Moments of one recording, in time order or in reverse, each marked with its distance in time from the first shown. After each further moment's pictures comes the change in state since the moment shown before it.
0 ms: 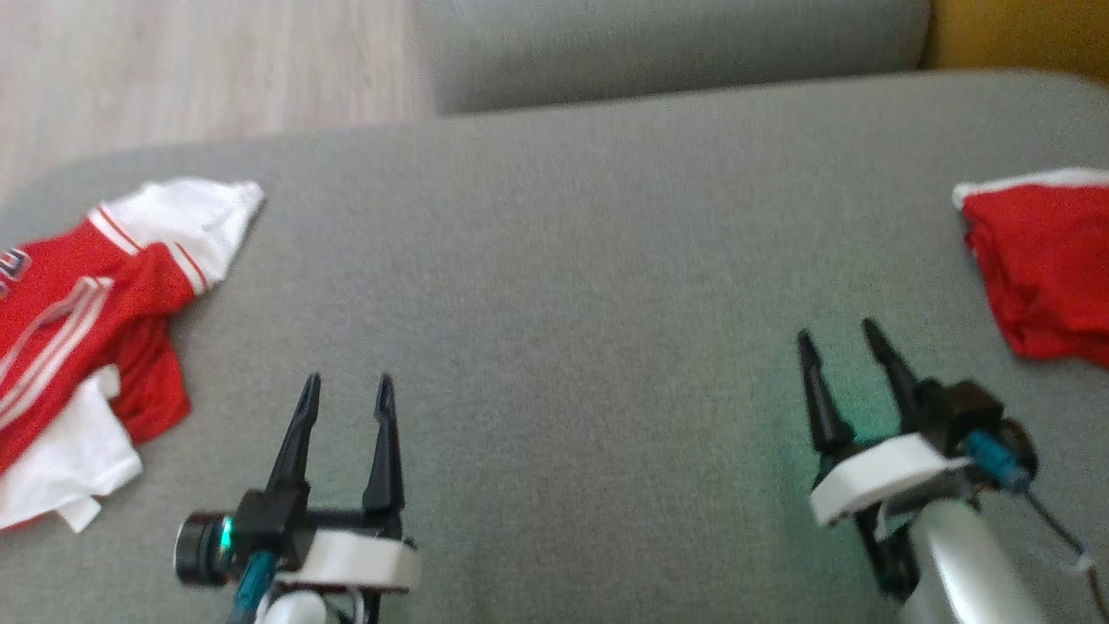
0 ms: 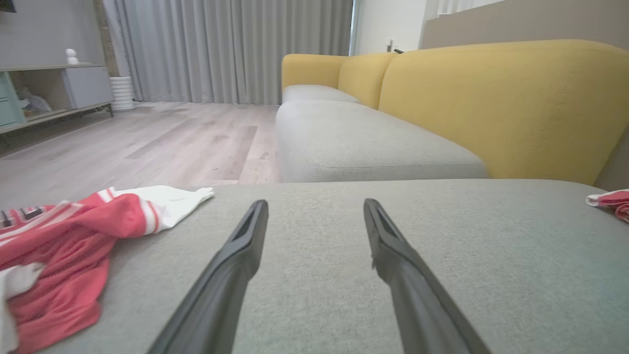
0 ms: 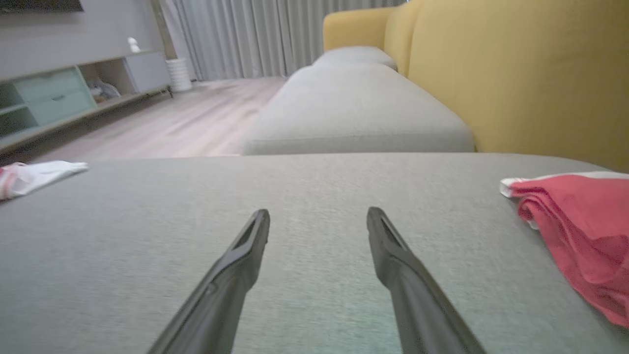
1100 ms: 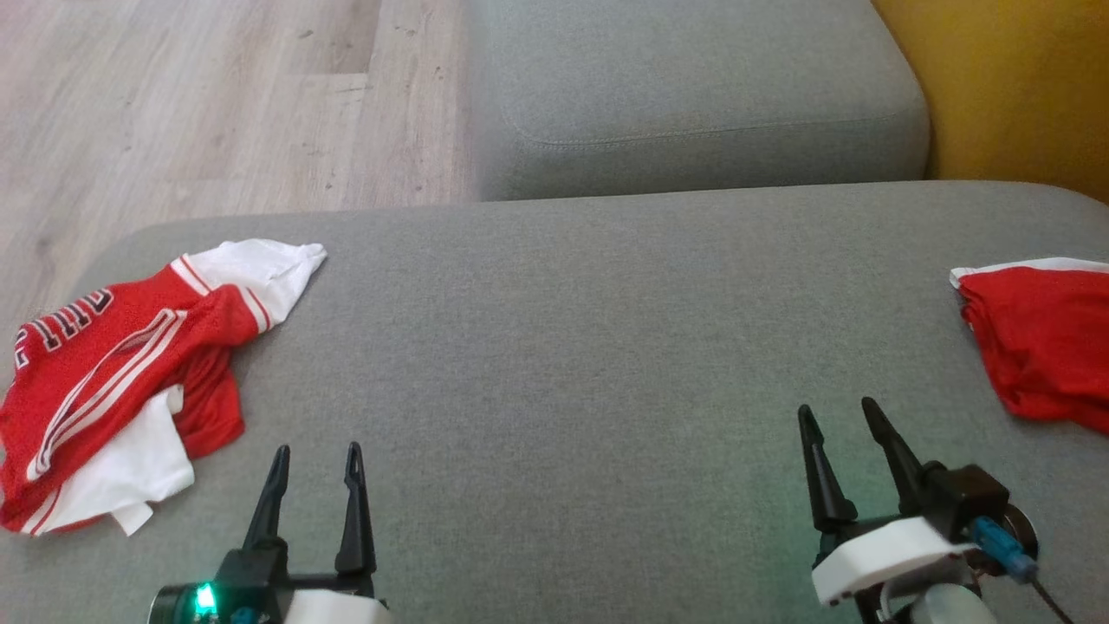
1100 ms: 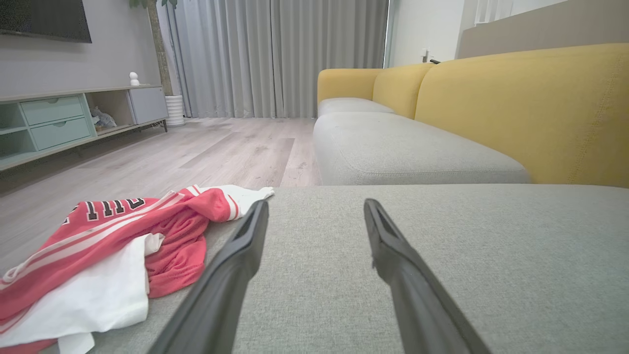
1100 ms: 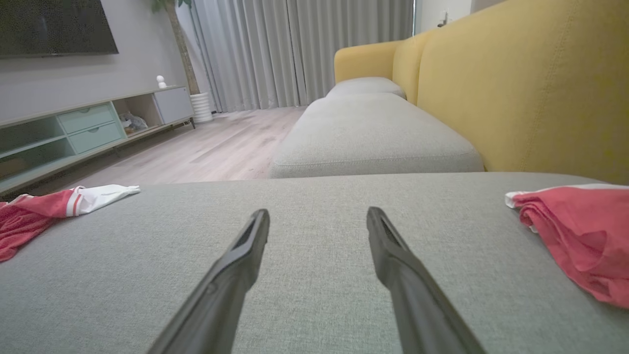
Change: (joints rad) left arm 0.133 0.002 0.086 0.030 0.053 0.006 0.000; right arm 0.222 0.041 0.010 -0.146 0.041 0.000 -0.001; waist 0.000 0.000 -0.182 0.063
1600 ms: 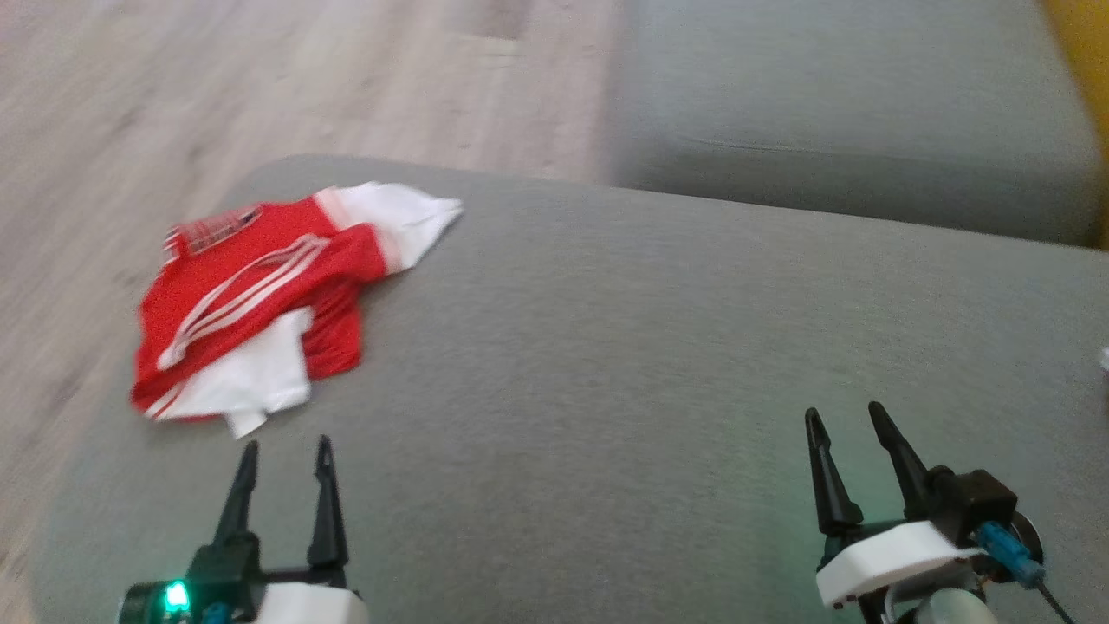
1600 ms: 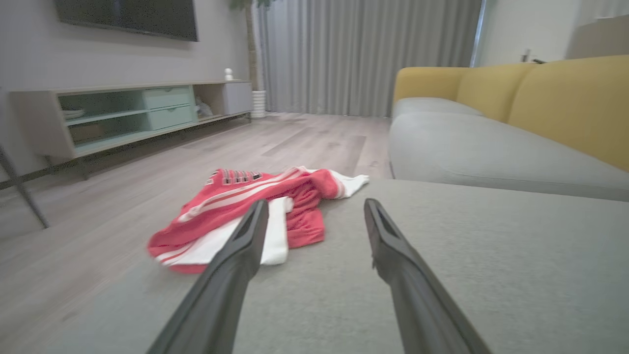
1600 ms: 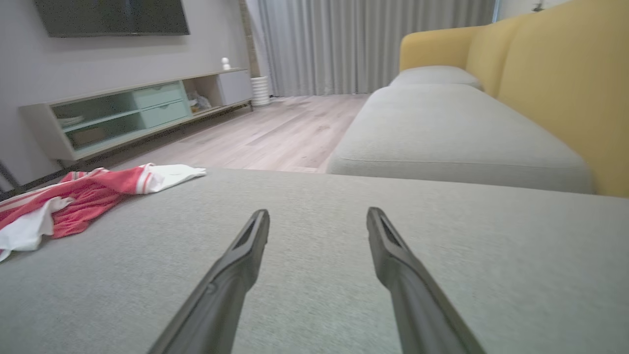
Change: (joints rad) left arm -0.010 0.002 0.054 0.006 0.027 -0.007 0.000; right arm 0.011 0.002 -0.015 -0.003 0.010 0.000 -0.001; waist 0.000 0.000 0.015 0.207
